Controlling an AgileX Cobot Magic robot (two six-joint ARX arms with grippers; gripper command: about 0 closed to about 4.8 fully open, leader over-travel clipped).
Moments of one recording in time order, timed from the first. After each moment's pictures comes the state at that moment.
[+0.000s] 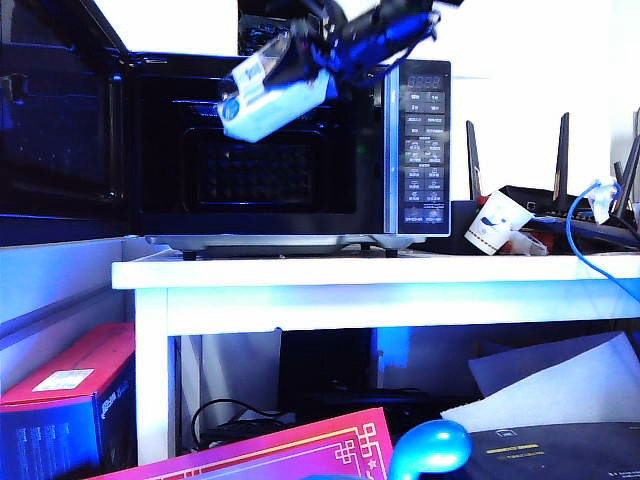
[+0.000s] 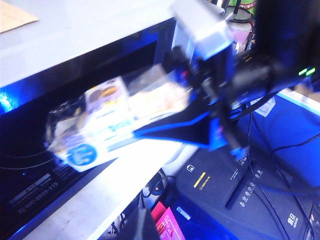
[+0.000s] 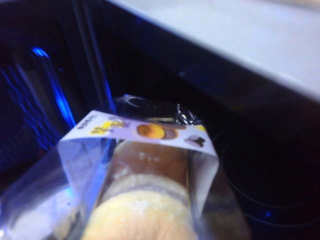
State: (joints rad) left arm -0.12 1.54 1.72 -0.60 0.70 0.18; right arm 0.40 2.23 2.26 -0.34 -0.67 -0.19
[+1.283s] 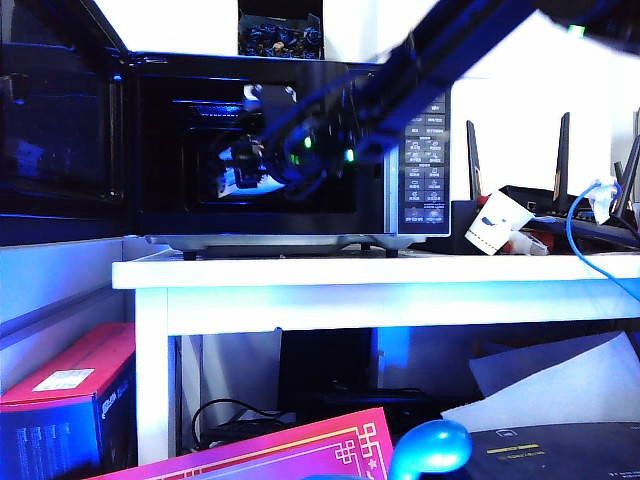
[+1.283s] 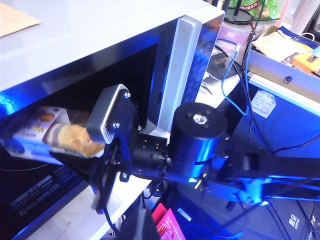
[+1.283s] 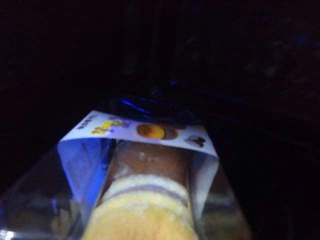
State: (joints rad) left arm -0.12 1.54 1.72 -0.60 0.70 0.18; right arm 0.54 2.57 2.26 0.34 -0.07 -0.11
